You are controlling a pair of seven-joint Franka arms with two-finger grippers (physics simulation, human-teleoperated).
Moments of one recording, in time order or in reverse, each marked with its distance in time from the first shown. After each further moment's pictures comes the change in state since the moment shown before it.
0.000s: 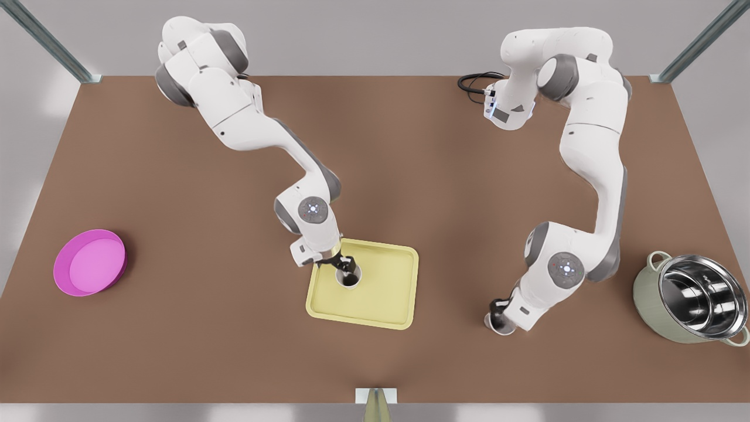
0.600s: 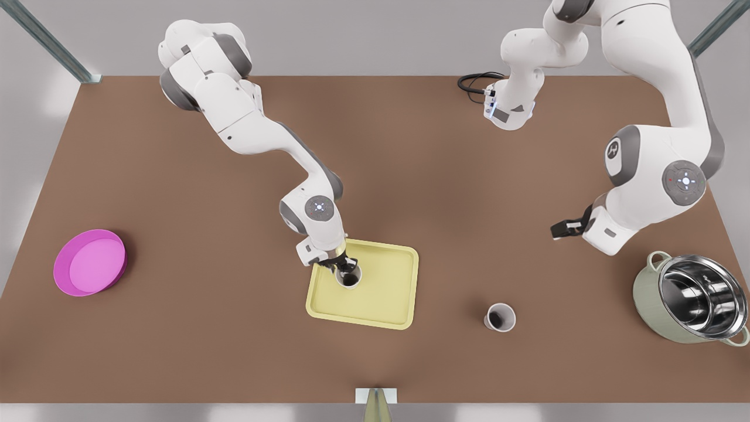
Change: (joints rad) left arm -0.076 -0.529 0.352 -0.364 -0.357 -0.318 0.231; right arm 0.014 0.030 0.003 0.004 -0.049 0.049 0.048
